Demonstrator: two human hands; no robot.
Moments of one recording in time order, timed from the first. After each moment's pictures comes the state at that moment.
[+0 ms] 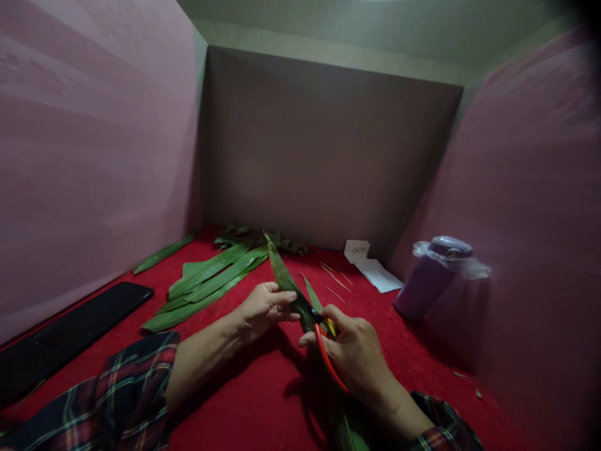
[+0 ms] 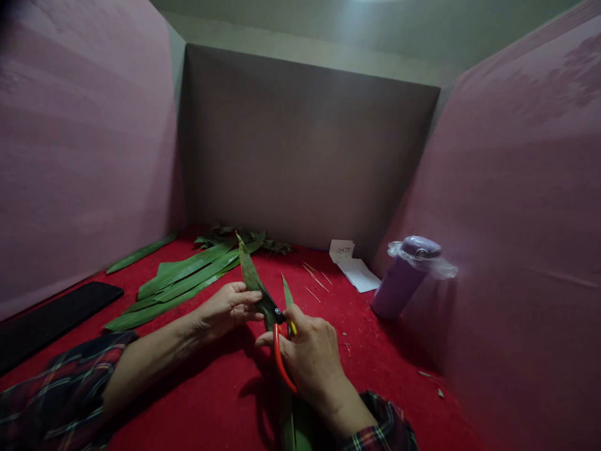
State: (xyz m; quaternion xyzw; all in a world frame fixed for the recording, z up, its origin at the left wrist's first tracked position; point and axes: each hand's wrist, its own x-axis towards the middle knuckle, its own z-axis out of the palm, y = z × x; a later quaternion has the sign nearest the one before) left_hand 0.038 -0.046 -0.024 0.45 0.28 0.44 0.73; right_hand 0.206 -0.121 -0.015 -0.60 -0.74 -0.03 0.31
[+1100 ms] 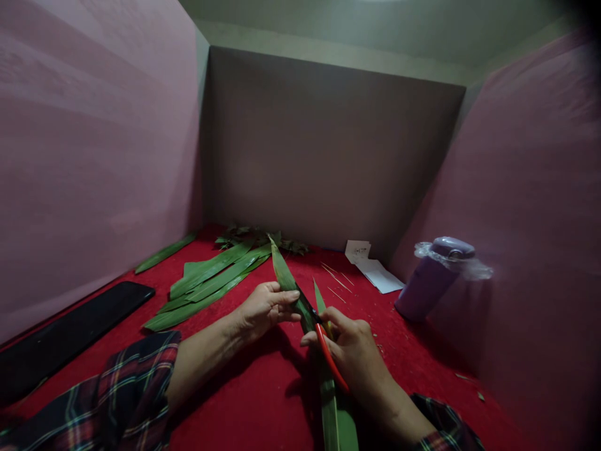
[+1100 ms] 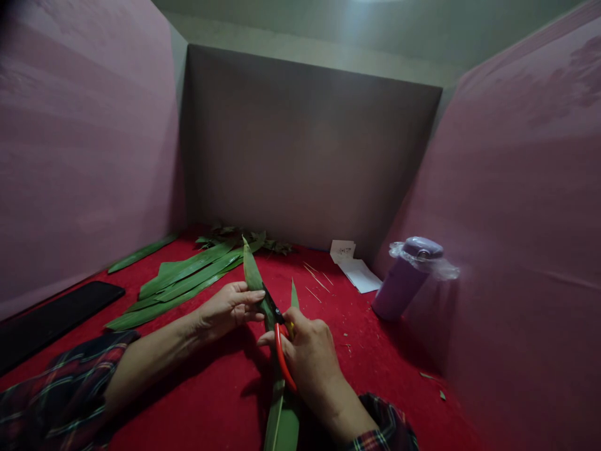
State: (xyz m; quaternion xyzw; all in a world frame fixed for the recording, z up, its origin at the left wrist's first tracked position) left_hand 0.038 -0.045 -0.025 0.46 0.26 0.43 0.73; right_hand 0.205 -0.121 -0.021 -0.57 -0.75 0.05 0.35
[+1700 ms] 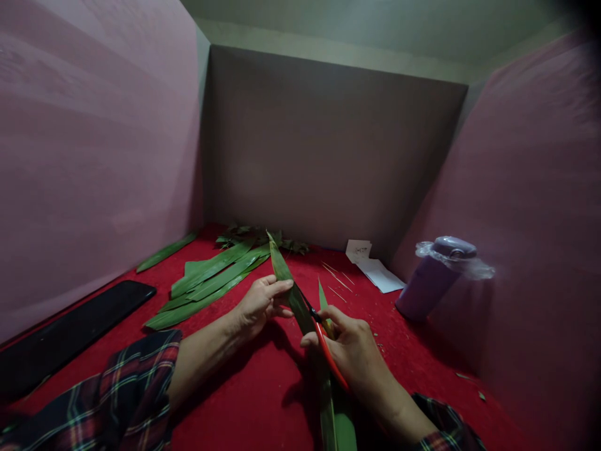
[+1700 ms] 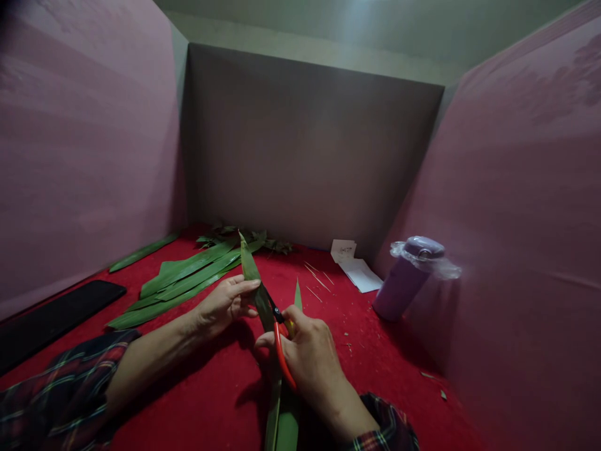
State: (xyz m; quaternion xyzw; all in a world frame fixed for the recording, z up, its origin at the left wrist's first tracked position) left_hand 0.037 -0.046 -0.014 0.46 0.34 0.46 0.68; right_hand 0.203 -0.121 -0.021 -0.57 -0.73 0.11 0.36
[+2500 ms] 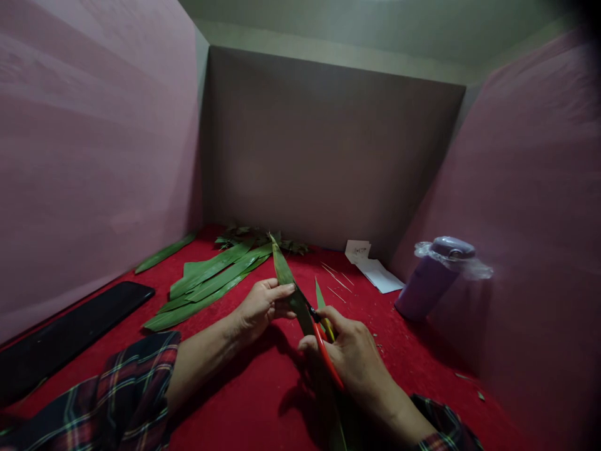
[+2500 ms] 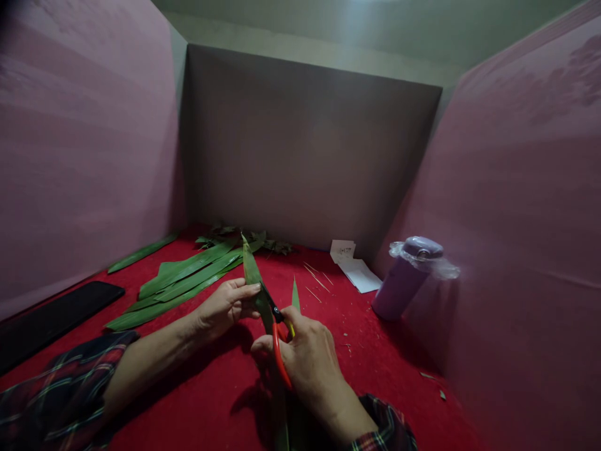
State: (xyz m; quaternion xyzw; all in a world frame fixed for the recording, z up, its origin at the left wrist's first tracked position) left_hand 0.040 -0.047 -0.018 0.46 0.31 0.46 0.69; right_hand 0.197 -0.128 -0.007 -0.61 -0.73 0.07 0.31
